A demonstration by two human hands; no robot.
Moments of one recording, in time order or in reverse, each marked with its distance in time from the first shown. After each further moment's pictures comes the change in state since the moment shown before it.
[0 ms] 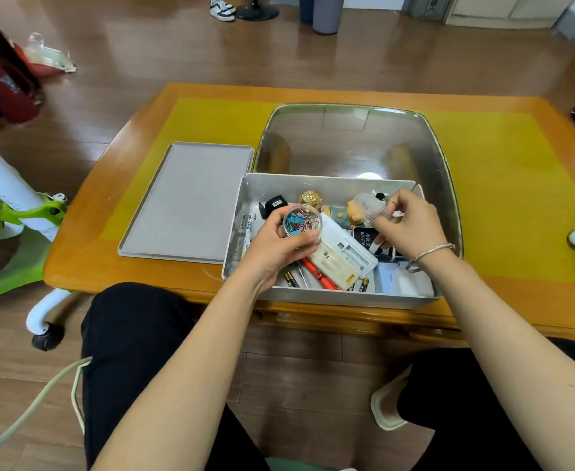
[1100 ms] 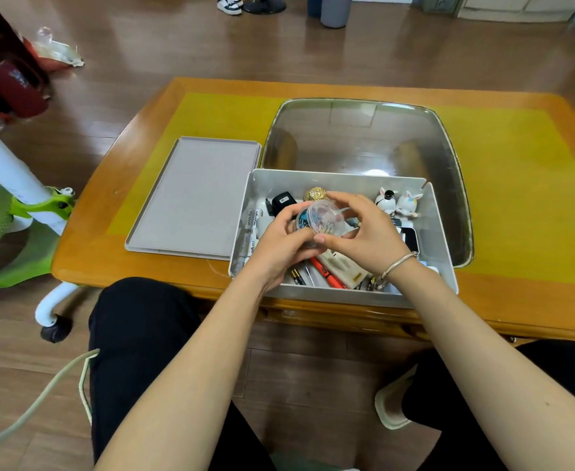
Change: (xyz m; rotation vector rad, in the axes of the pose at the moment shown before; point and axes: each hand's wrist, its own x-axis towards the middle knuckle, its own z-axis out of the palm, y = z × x) left_hand 0.001 -0.003 -0.001 0.093 -0.058 0.061; right_hand -0.018 -0.035 0.045 0.104 -0.199 -0.318
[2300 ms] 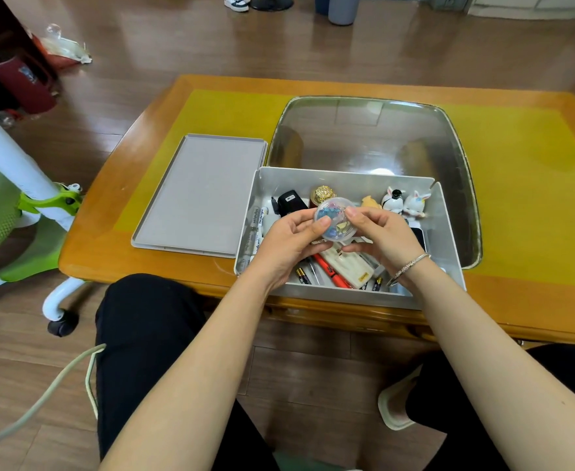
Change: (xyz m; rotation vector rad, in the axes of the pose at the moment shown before) left_hand -0.004 0.003 0.002 -0.007 -0.039 0.014; right_hand -0.001 0.013 -0.001 0.728 -0.051 0.411
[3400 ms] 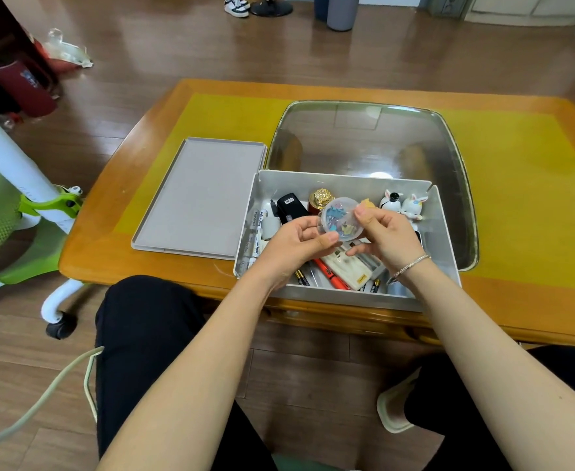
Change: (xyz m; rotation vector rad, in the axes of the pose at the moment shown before) left_hand 0.000 -0.003 0.001 0.105 -0.097 0.016; right_hand -0.001 -0.002 -0.006 0.021 0.031 -0.033
